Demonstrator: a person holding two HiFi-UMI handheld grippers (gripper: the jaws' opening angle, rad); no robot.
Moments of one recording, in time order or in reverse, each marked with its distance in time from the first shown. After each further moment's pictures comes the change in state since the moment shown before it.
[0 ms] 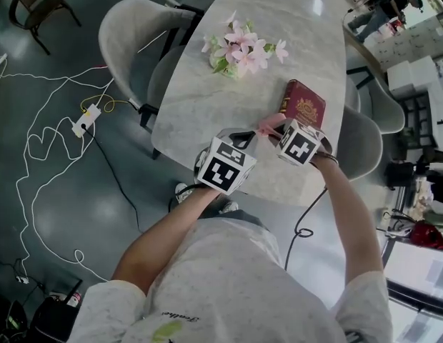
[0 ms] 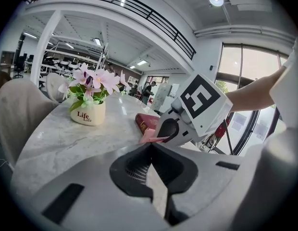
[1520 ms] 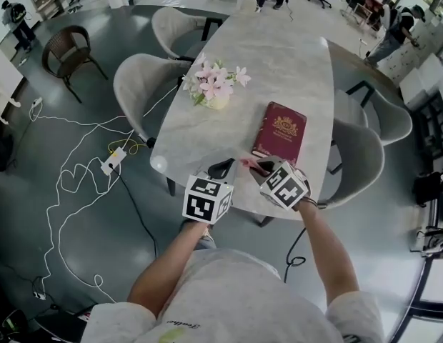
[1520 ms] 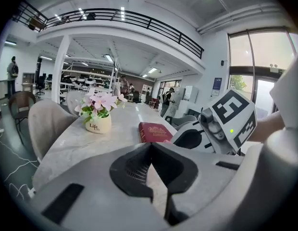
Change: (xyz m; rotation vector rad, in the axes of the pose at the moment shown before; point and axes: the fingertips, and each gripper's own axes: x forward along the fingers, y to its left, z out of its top) left arm -0.034 -0.073 0.010 0.028 -0.085 0.251; right arm -0.074 0.062 -0.017 0.199 -0.523 -0.092
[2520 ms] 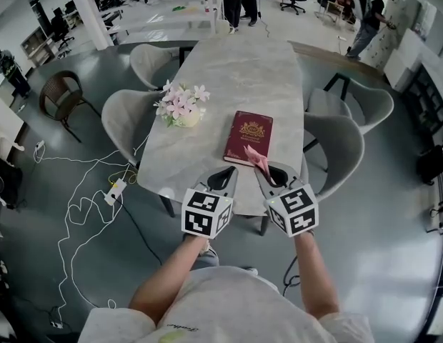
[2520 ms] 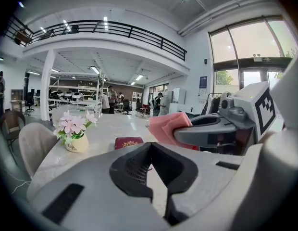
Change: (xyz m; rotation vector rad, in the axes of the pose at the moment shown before) left arm -0.009 -0.133 0.044 0.156 -0.083 -0.061; right arm -0.190 -0.019 -0.007 0.342 -0.489 -0.358
